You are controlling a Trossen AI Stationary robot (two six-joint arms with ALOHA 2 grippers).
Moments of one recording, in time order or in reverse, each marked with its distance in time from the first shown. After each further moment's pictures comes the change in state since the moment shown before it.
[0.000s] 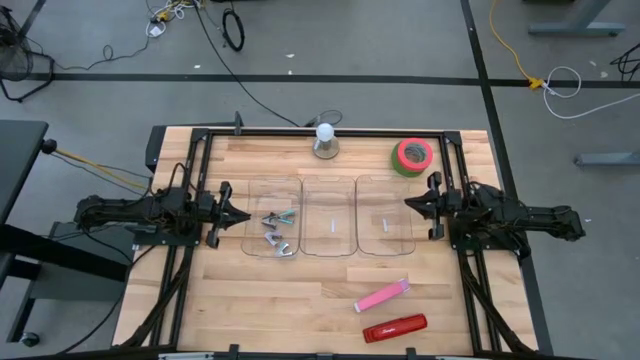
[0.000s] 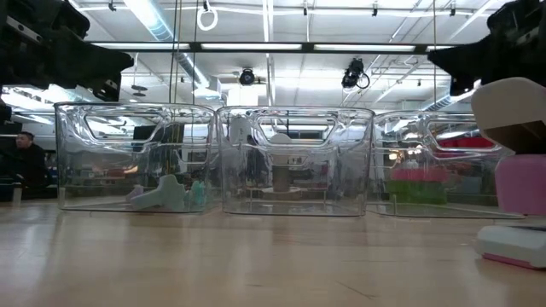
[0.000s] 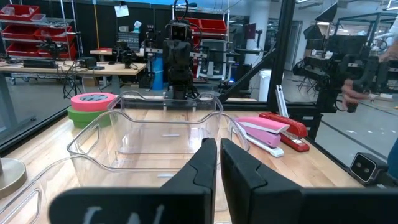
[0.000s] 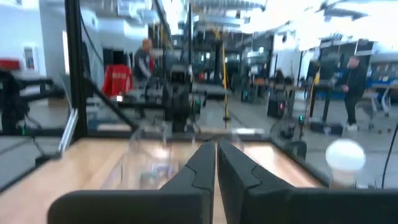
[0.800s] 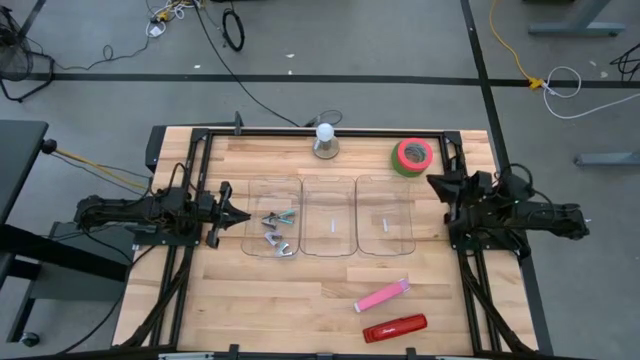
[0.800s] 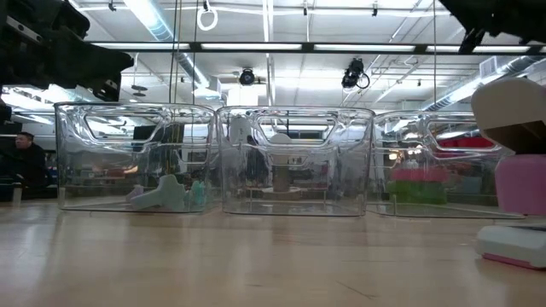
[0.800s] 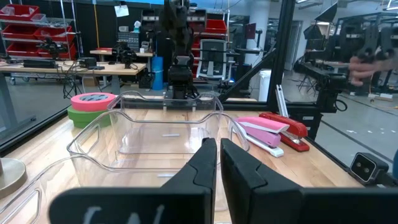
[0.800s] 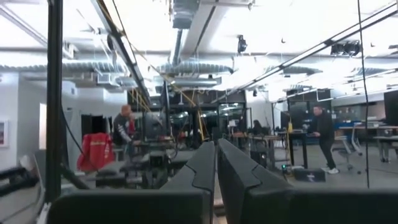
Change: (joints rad) left arm 0.000 0.000 0.000 0.000 0.000 0.000; right arm 0.000 0.054 0.175 0.156 0.106 0.040
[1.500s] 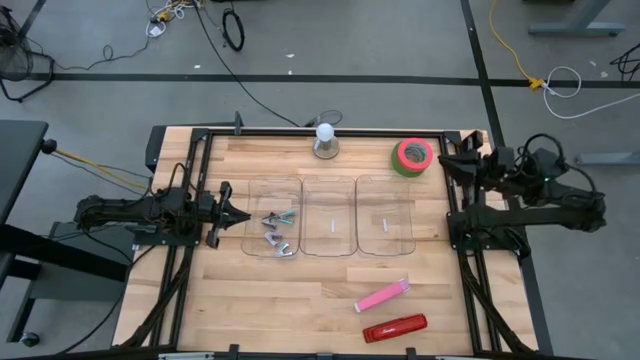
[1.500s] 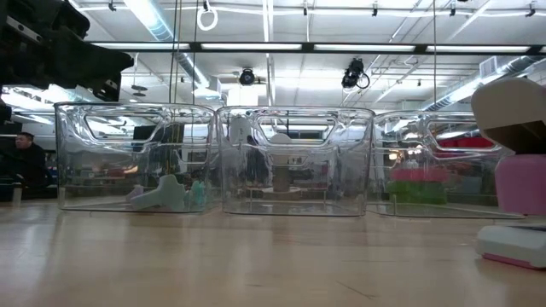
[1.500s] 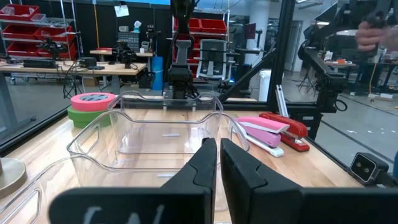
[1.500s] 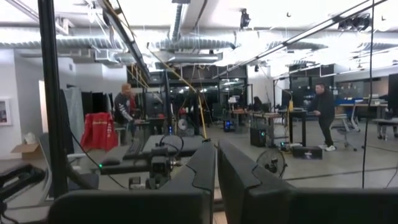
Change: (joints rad) left arm 0.000 0.000 0.000 0.000 0.000 0.000; right arm 0.000 0.283 0.499 -0.347 0.000 0.017
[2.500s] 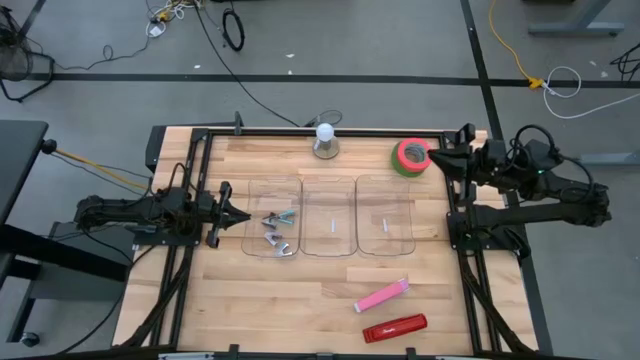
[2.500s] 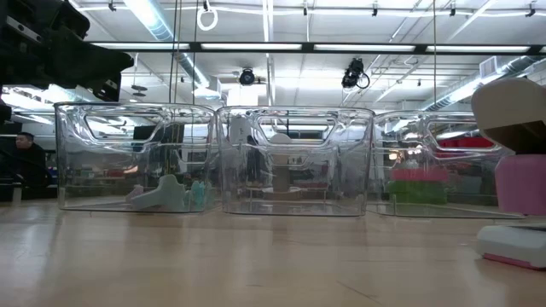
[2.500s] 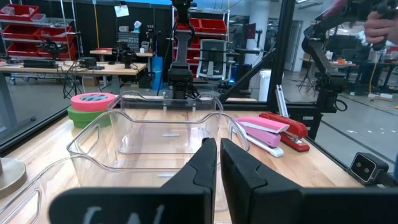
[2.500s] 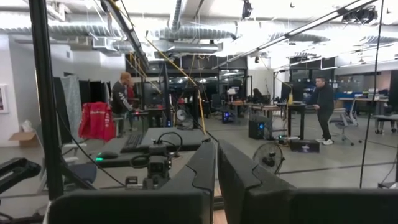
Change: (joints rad) left arm 0.000 0.000 0.000 0.000 0.000 0.000; right arm 0.000 0.169 0.127 -0.006 0.000 -0.017
